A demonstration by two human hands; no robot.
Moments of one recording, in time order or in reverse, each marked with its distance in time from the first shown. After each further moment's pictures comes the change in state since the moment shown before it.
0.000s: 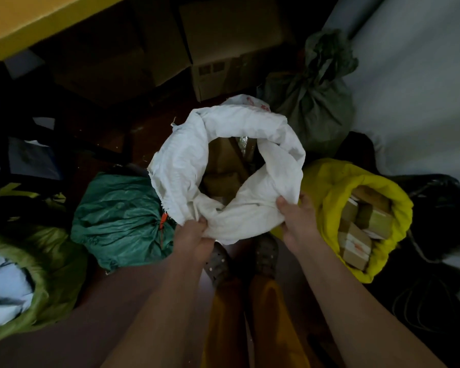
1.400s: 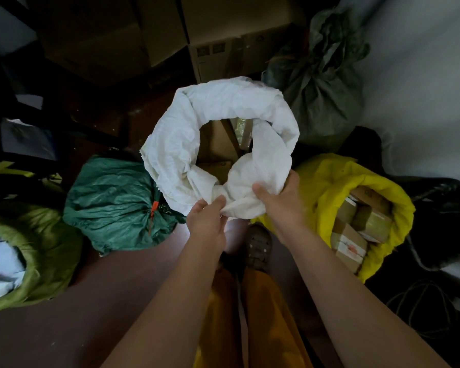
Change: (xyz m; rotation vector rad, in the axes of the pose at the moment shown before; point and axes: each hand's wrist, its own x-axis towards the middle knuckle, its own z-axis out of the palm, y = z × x) left_hand -0.002 -0.038 0.052 0.103 0.156 0.026; right_hand 0.029 -0.006 -0.004 -0.406 -0.123 -0.236
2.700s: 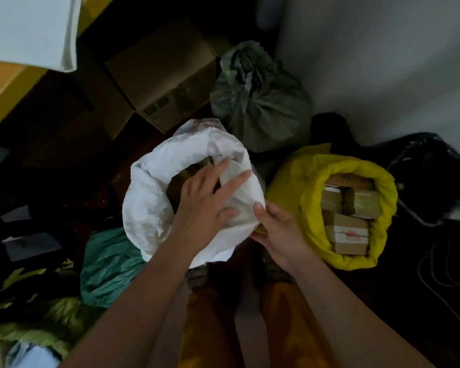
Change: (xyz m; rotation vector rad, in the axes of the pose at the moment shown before) left_hand -0.019 0.064 0.072 1.817 -0.629 1.652; right_hand -0.013 -0.004 -0.039 0.692 -0.199 0.193
